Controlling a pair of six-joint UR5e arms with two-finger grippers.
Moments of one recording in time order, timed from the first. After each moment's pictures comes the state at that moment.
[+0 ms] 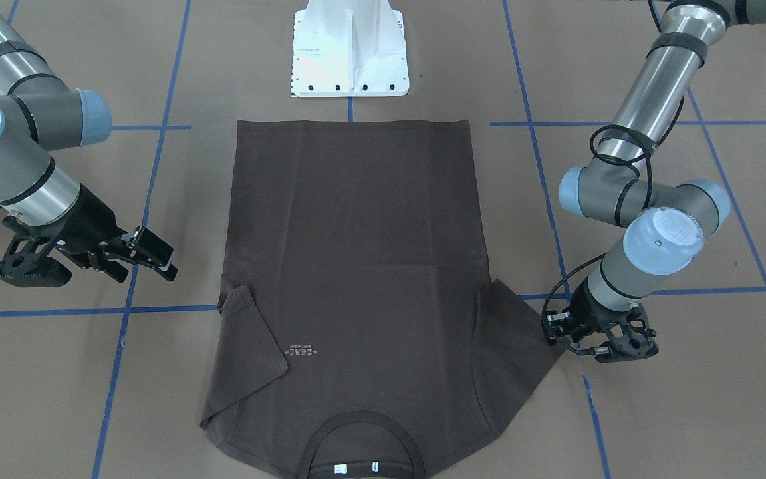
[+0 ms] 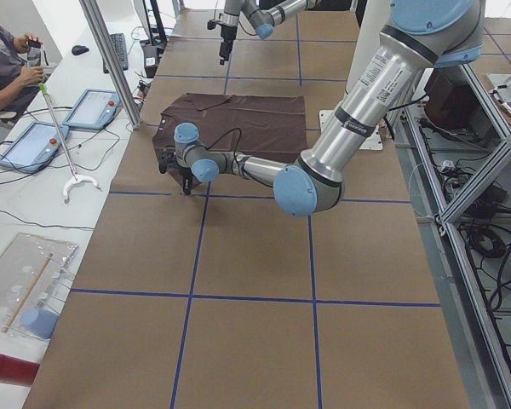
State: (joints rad) left arm -0.92 -2.20 -1.07 -2.20 -2.07 -1.00; right arm 0.94 -1.20 1.60 -0.99 2.17 1.23
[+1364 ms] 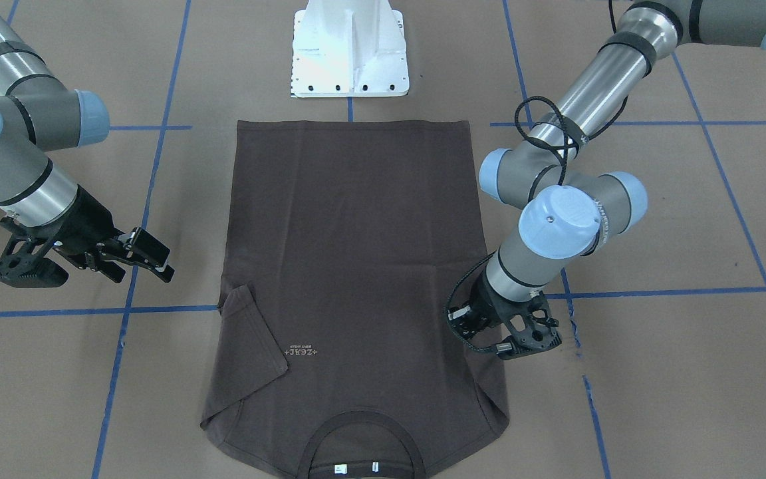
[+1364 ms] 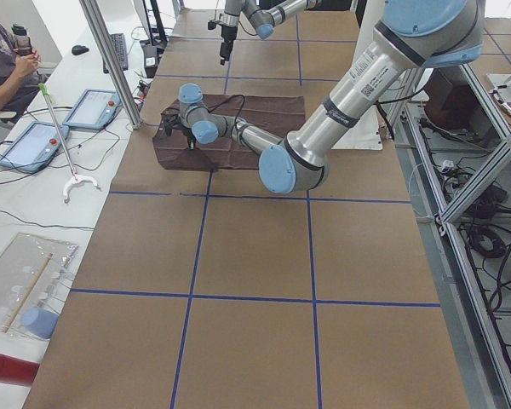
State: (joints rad) left arm -0.83 -2.40 -1.09 -2.11 -2.06 -1.29; right arm 0.94 -1.21 1.60 -0.99 2.17 1.23
